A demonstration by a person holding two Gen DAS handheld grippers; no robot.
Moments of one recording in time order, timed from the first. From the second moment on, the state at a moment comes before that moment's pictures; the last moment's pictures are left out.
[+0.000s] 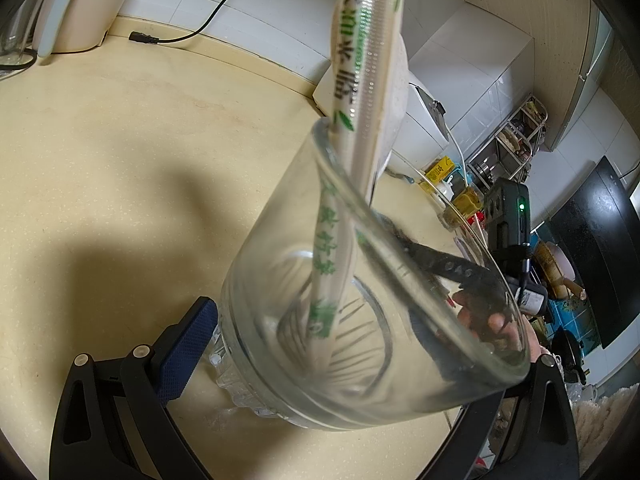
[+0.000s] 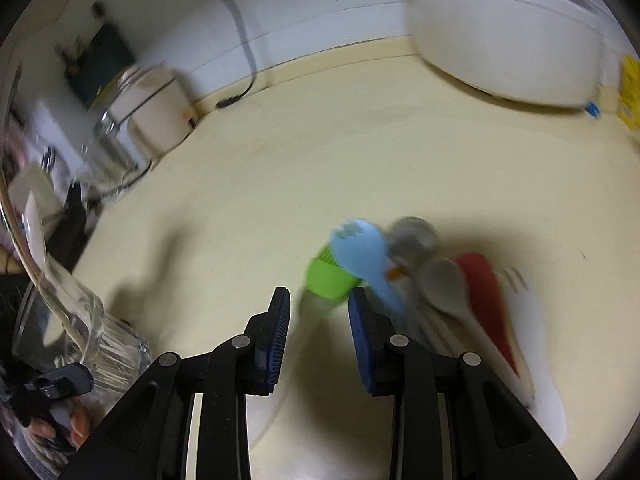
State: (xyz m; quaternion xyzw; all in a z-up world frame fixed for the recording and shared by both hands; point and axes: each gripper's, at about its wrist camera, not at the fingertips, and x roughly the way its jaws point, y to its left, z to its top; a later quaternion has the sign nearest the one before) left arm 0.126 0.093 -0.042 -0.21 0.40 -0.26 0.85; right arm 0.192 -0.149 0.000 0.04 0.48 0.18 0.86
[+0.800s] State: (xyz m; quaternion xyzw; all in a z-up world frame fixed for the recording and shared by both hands) left arm 0.126 0.093 -0.042 -0.21 0.40 -0.26 0.85; right arm 0.115 -0.114 0.005 -0.19 0.42 0.33 0.83
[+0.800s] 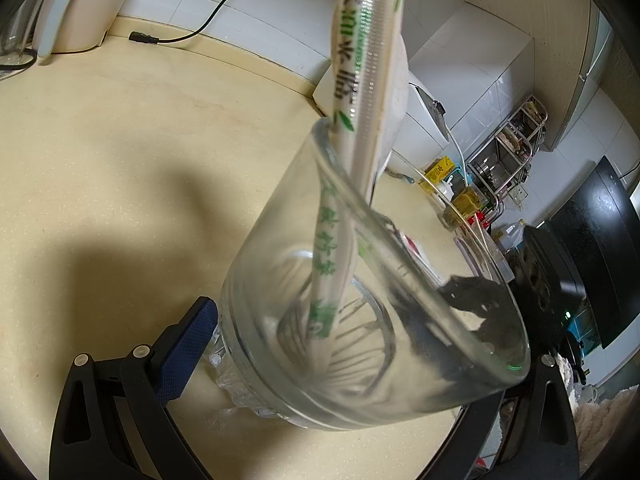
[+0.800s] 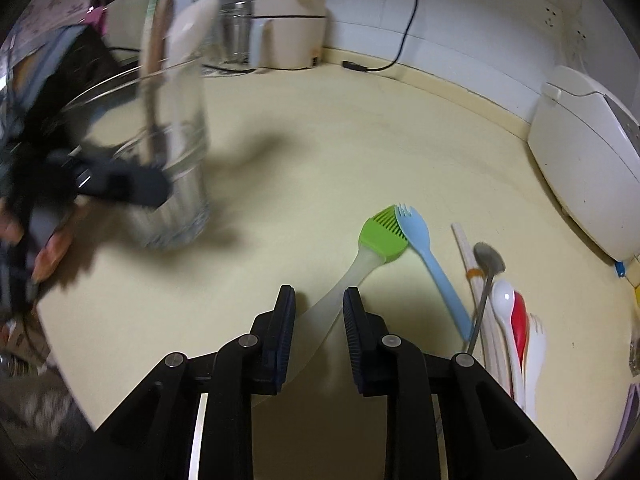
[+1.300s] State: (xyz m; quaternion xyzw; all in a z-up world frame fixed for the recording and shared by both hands) left arm 0.126 0.093 -0.042 -0.21 0.40 -0.26 0.85; right arm 0.094 -0.159 0.008 -0.15 0.46 0.32 0.82
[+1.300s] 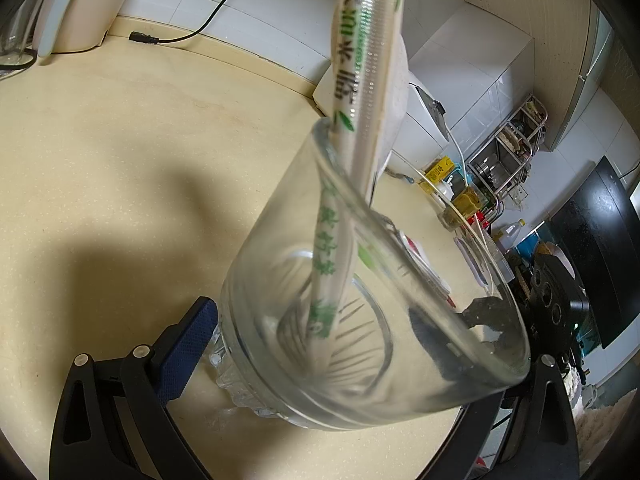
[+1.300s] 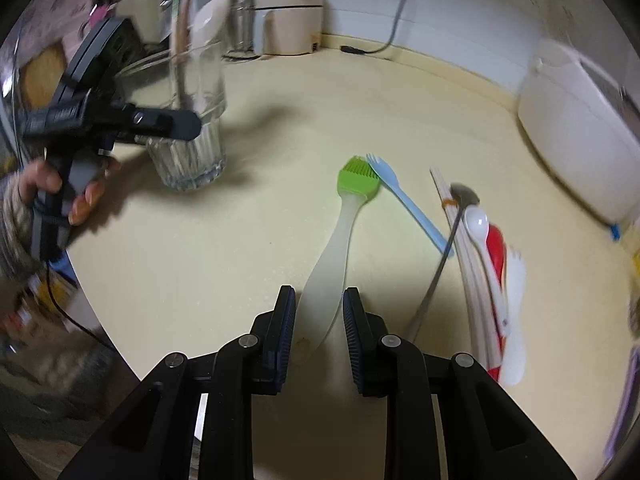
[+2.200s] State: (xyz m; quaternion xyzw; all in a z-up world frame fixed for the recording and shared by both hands) left arm 0.126 0.093 -0.042 -0.21 0.40 -0.26 0.85; right arm 0.134 -0.163 0.016 -0.07 0.48 0.22 0.85
